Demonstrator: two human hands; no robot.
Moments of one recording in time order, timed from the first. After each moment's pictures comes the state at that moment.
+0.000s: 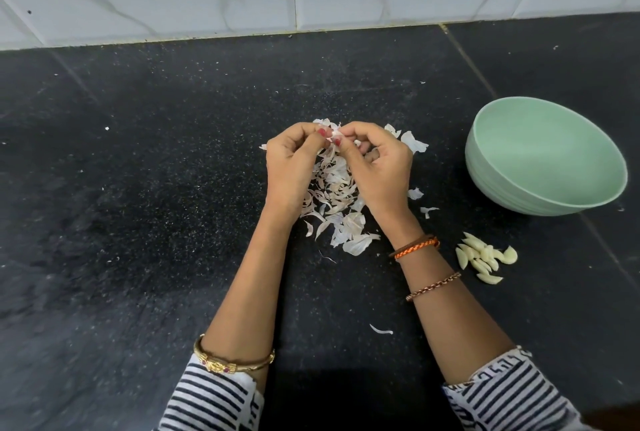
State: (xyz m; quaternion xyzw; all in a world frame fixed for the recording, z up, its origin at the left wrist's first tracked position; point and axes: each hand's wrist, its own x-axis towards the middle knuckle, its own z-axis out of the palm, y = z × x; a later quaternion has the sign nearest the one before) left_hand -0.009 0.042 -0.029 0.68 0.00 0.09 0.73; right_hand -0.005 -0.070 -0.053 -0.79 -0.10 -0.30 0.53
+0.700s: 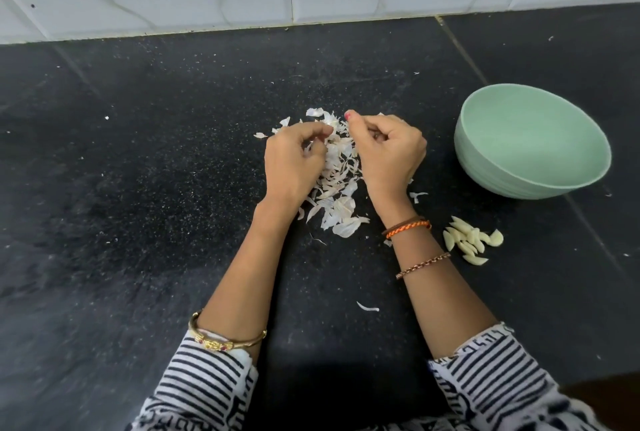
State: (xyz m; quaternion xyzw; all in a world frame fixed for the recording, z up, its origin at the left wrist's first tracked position) left_hand -0.014 0.035 -0.042 0.84 -0.03 0.16 0.52; right_hand -0.011 -0.074 -0.041 -0.78 0.05 -0.39 0.48
